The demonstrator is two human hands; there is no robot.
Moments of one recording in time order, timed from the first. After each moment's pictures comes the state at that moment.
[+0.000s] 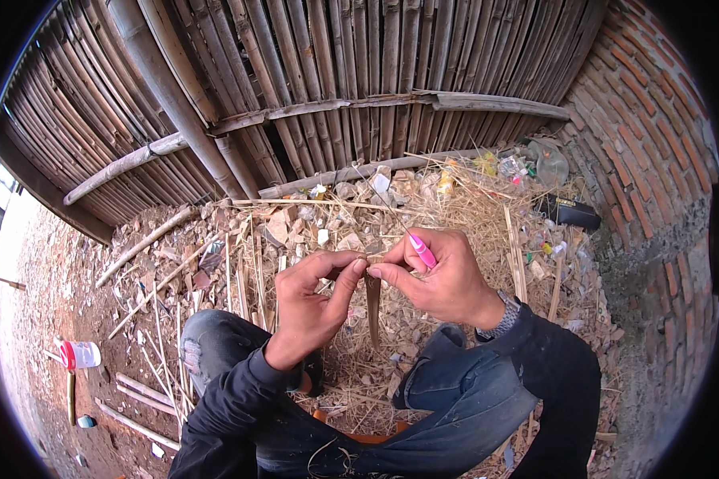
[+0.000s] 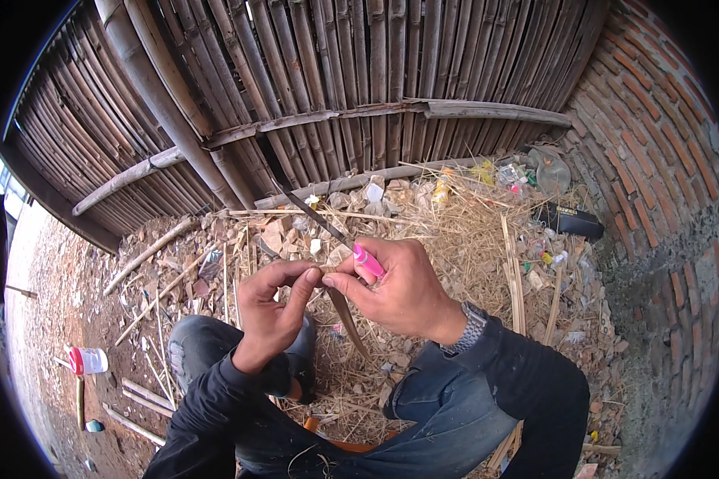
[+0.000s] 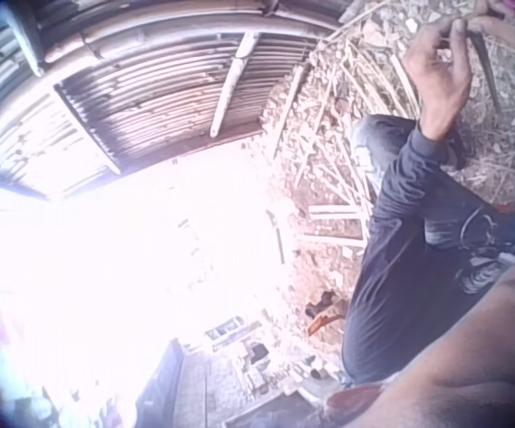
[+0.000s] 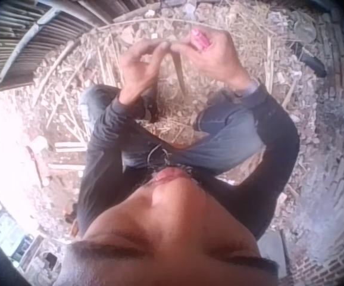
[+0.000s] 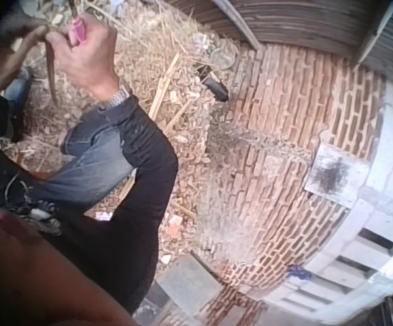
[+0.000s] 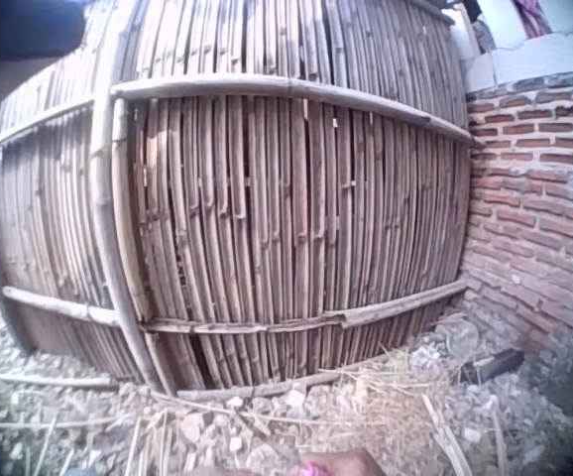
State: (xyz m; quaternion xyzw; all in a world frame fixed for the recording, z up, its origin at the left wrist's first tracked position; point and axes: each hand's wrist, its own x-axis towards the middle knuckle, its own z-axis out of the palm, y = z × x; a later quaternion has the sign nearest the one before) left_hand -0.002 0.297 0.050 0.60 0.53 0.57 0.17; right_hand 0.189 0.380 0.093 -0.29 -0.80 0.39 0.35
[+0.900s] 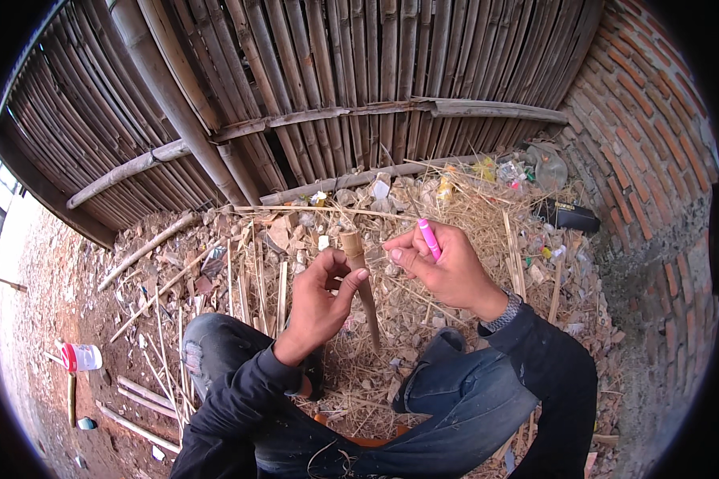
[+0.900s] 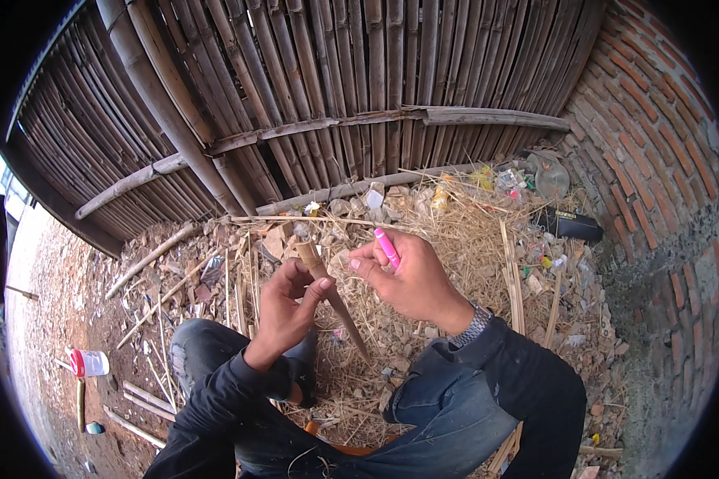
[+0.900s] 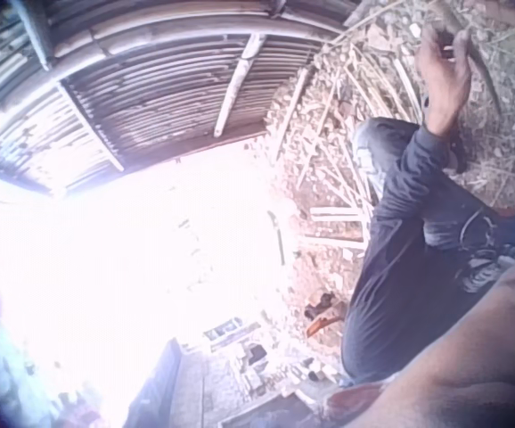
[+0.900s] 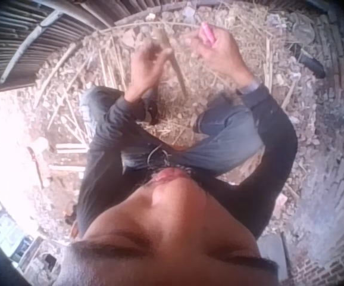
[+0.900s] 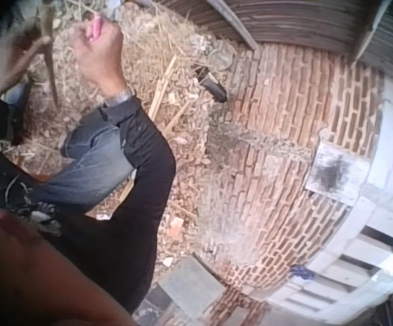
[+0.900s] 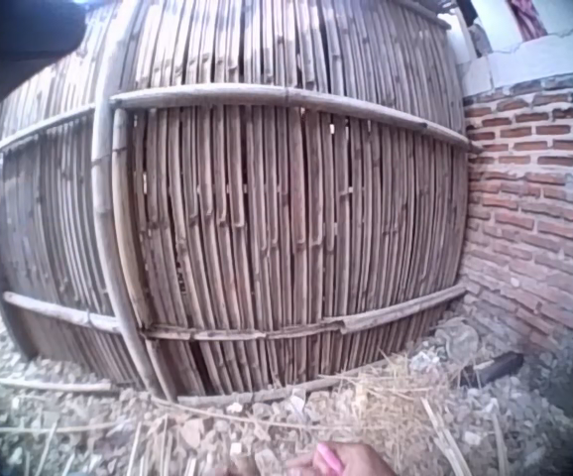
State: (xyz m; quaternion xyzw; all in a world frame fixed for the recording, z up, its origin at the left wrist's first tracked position) left_hand -0.001 0.305 0.013 0.52 0.55 0.55 0.35; right_hand 0.204 0.402 0.068 -0.34 -0.73 0.50 0.32
